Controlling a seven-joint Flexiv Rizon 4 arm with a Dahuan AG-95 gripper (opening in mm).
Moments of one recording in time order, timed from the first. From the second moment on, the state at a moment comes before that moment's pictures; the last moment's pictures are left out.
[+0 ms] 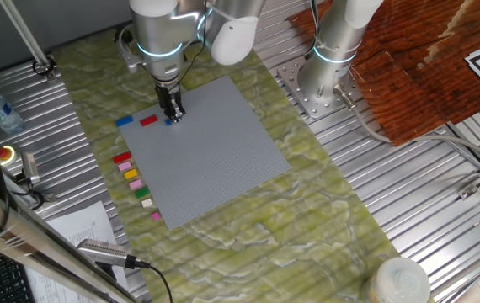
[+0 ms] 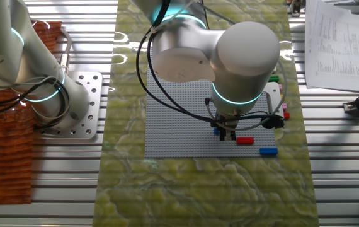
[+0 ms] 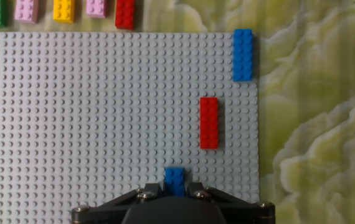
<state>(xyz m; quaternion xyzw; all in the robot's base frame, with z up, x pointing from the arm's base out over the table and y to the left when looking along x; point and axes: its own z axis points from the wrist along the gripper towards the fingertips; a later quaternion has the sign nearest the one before) 0.487 -0.083 0.011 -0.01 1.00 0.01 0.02</state>
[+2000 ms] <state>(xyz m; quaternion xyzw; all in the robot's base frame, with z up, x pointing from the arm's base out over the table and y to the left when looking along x) 0.487 -0.085 0.010 -0.01 1.00 0.01 0.02</state>
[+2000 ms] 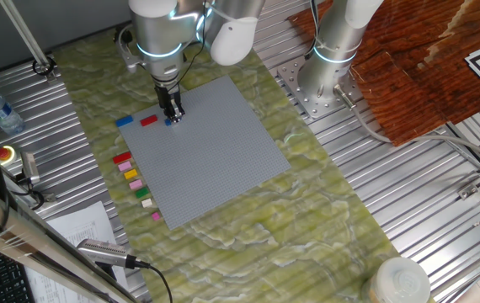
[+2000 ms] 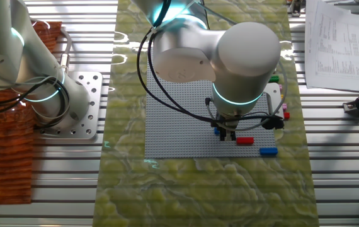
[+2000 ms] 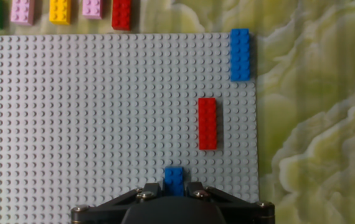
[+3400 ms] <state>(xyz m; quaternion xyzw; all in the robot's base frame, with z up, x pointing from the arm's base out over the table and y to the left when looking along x) 0.484 -0.082 0.024 -0.02 1.00 0.00 0.01</state>
